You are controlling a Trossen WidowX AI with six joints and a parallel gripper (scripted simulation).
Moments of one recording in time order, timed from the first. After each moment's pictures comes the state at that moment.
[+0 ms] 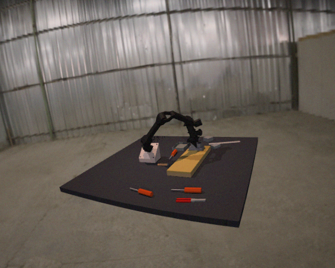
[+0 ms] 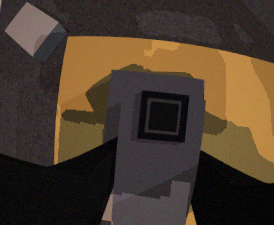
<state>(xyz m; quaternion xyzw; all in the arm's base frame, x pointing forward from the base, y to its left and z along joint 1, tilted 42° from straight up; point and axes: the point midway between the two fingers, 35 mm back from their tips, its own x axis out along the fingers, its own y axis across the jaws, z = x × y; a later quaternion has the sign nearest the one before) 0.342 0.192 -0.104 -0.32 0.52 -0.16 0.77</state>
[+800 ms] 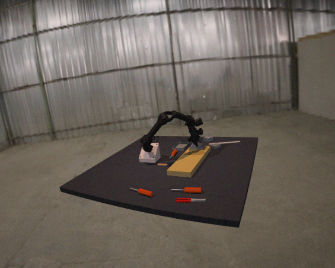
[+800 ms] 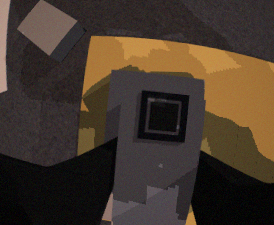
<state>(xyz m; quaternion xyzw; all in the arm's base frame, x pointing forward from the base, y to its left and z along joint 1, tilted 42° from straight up) 0.339 0.211 -0.119 -0.32 0.52 -0.16 0.78</state>
